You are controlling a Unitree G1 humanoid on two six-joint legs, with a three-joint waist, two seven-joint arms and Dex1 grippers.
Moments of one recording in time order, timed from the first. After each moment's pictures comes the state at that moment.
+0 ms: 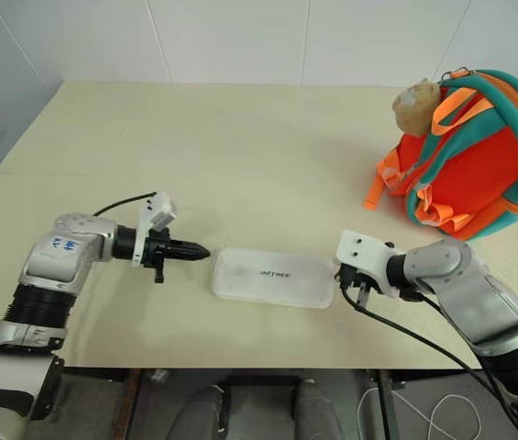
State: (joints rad) left arm -0.69 0.67 -0.09 0.21 -0.19 0.73 -1.20; right arm -0.43 -1.01 0.23 -0.41 0.19 0.81 0.97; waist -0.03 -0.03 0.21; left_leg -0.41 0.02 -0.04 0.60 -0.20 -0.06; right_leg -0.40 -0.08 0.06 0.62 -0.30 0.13
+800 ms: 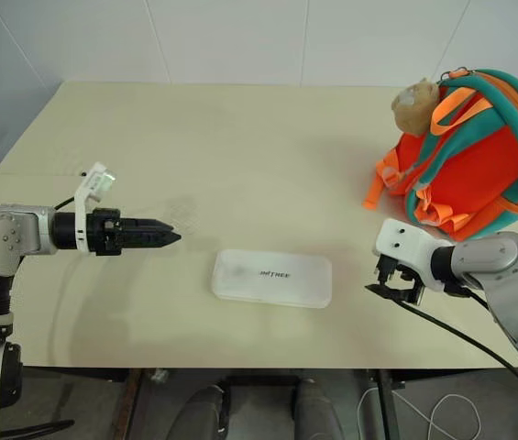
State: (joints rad) left arm -0.74 0.81 0.12 0.14 -0.56 1.38 -1.13; right arm -0.33 -1.10 0.07 -0.36 0.17 0.72 0.98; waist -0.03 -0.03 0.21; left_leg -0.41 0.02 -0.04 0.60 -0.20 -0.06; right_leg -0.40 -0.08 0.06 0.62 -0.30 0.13
